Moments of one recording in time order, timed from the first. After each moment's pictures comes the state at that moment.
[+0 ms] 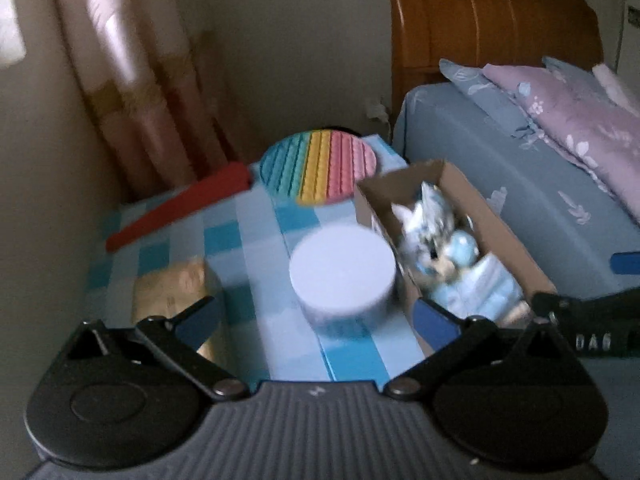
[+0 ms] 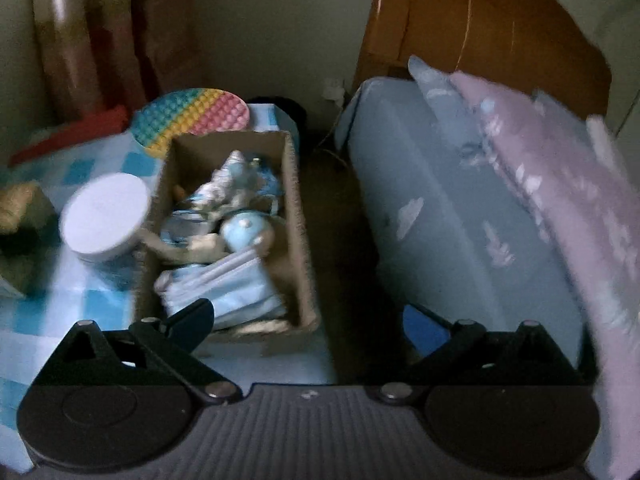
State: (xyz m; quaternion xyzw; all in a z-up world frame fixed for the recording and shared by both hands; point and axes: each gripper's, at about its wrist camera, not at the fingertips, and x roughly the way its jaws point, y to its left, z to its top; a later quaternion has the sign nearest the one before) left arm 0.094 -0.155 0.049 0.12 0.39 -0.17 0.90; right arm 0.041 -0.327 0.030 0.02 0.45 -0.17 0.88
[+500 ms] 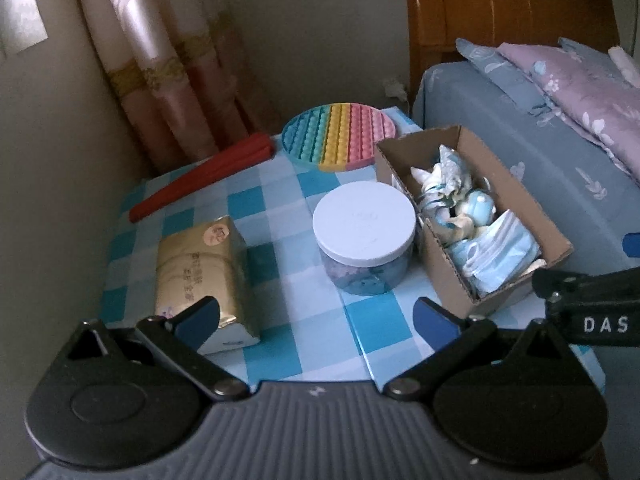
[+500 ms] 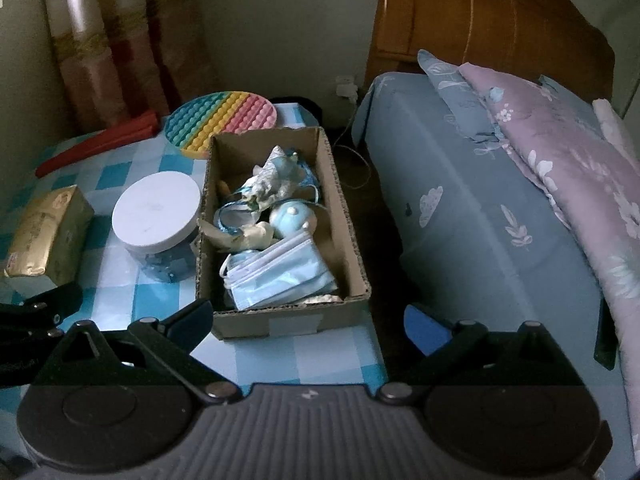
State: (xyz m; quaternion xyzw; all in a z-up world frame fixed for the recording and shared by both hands) left arm 0.071 -0.142 0.034 0.15 0.40 -0.14 0.89; right arm 0.028 -0.290 0.038 0.04 0.45 -0.16 0.88
